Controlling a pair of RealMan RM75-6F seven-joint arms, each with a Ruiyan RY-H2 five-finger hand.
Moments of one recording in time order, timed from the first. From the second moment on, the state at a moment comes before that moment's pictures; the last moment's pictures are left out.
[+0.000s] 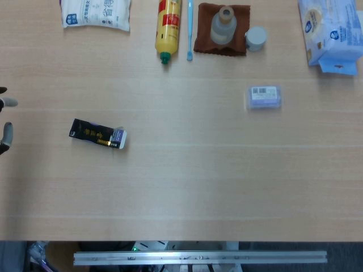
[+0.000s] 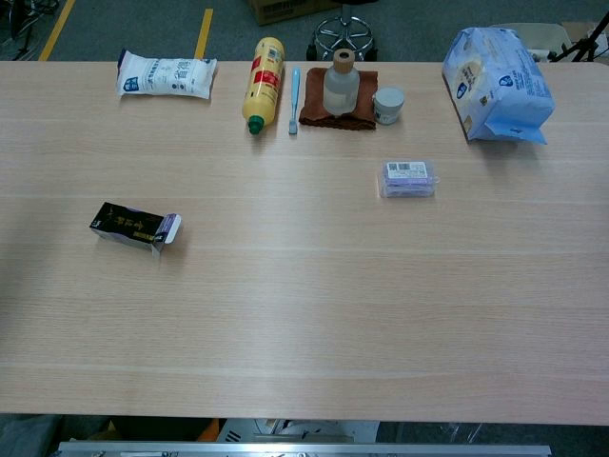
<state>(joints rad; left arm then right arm) -0.19 -1.20 -0.04 -1.51 1.50 1.45 -0.04 0.07 -1.11 0.09 -1.64 -1.45 1.46 0.04</state>
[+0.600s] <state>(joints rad) -0.22 -1.20 -0.01 -1.50 1.52 1.34 -0.01 0.05 -1.13 0.08 -1.61 -1.46 1.49 0.07</state>
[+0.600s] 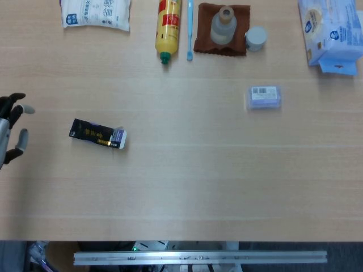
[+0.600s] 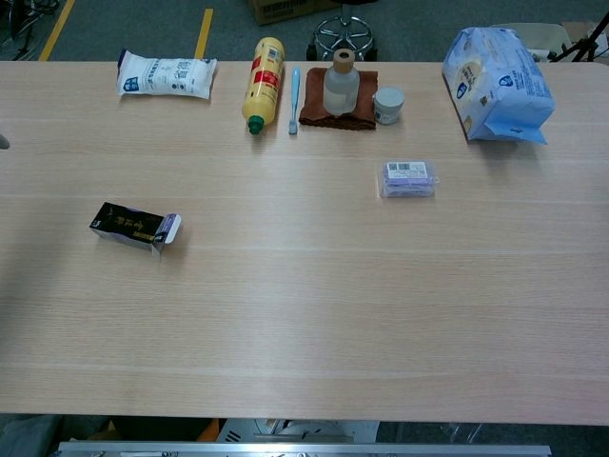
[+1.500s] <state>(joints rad) -0.36 -1.29 0.05 -1.39 1.57 1.11 -0.04 0.06 -1.10 0.10 -1.63 -1.48 1.51 0.05</state>
